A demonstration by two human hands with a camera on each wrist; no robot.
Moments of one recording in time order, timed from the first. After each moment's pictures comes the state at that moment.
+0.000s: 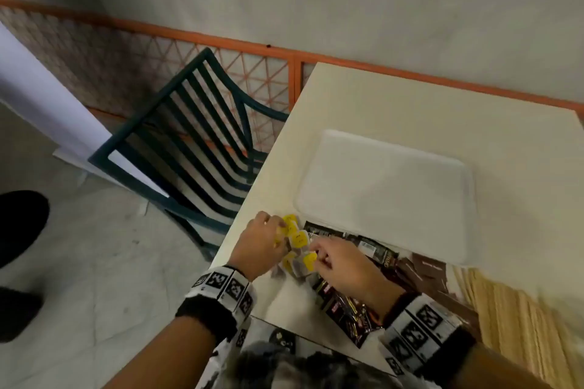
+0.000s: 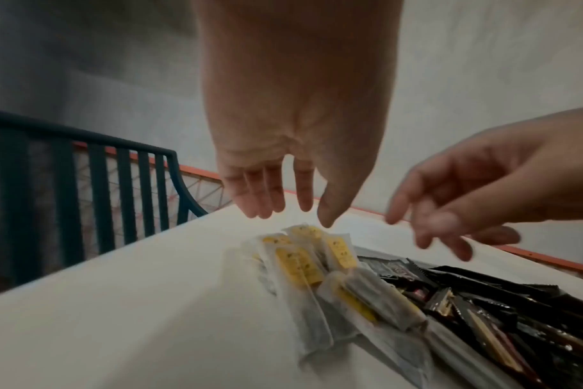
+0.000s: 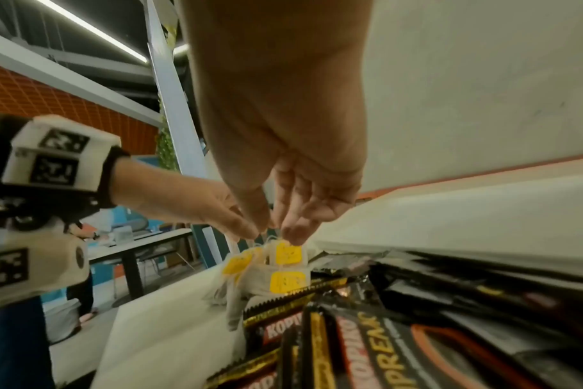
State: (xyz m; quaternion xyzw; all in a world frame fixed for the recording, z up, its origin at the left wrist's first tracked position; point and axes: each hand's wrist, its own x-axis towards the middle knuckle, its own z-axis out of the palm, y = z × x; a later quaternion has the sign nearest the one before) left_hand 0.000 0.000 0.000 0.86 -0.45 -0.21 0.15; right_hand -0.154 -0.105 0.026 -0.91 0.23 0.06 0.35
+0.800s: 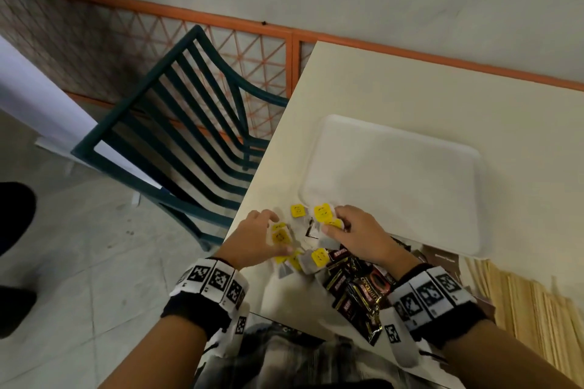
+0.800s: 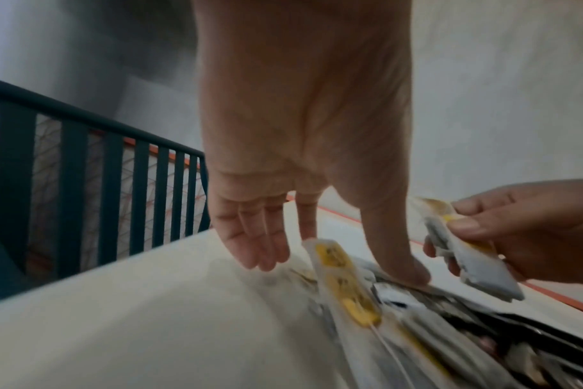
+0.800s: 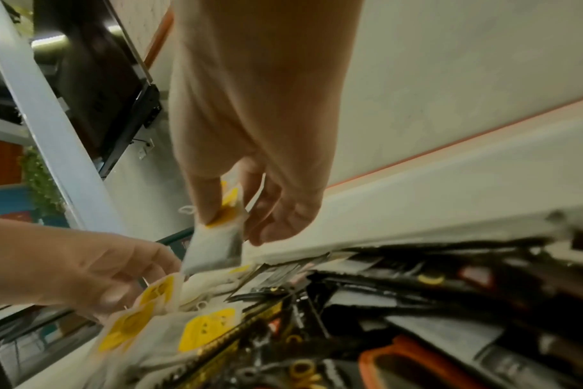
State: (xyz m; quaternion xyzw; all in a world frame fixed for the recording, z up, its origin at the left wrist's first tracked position) left_hand 0.032 0.010 0.000 0.82 -0.41 -0.35 0.17; right_hand -0.131 -0.143 0.010 -0.86 0.29 0.00 0.43
